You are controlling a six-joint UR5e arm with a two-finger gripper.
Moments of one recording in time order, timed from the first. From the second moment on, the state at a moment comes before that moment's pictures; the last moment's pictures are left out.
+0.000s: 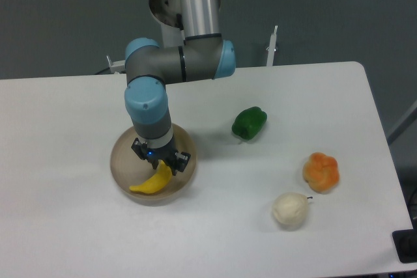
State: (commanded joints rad) arm 1.97 -1.95 -1.80 -0.84 1.61 0.50
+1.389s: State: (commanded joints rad) arm 2.26 -1.93 -1.63 -0.84 1.69 1.14
